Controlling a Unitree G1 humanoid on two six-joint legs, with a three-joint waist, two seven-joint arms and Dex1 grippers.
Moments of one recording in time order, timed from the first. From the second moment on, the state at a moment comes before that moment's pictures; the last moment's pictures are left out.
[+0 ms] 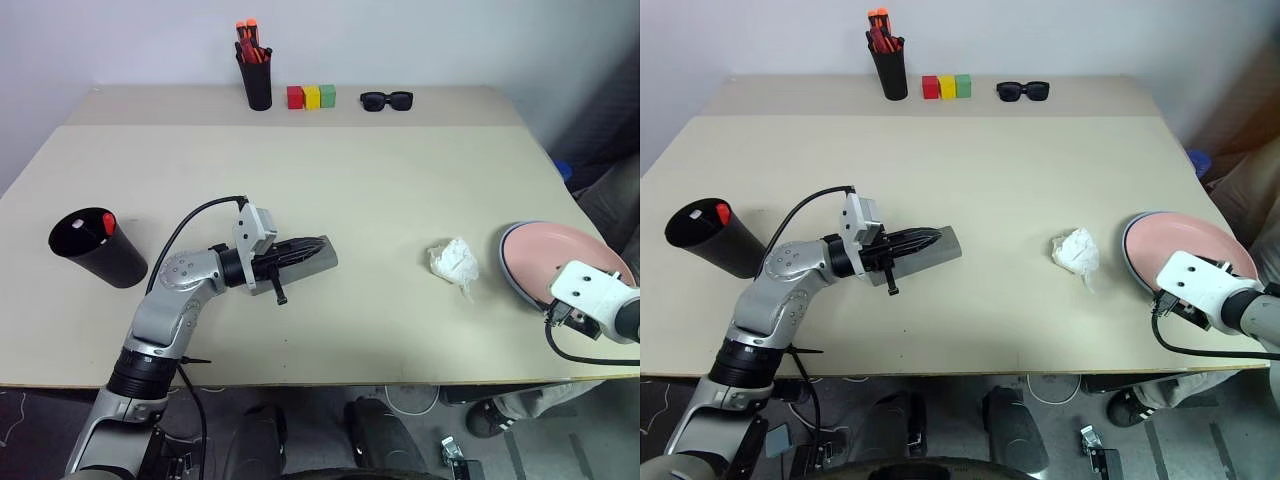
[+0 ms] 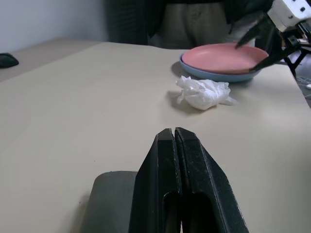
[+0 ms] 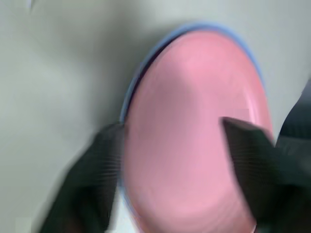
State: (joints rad) left arm -0.38 0.45 -0.11 -0.12 -0.40 0.28 -0.94; right arm 0.25 -1.00 -0.44 -0.31 -0.12 0.32 0.82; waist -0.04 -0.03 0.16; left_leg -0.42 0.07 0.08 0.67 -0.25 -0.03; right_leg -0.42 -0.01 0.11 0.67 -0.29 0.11
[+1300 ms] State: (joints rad) left arm -0.29 0.48 -0.11 -0.24 -0.45 0.37 -0.97; right arm 0.02 -0.81 -0.29 -0.38 -0.15 0.53 0.53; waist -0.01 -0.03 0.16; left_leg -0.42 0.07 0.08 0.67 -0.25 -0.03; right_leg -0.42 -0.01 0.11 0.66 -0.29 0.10
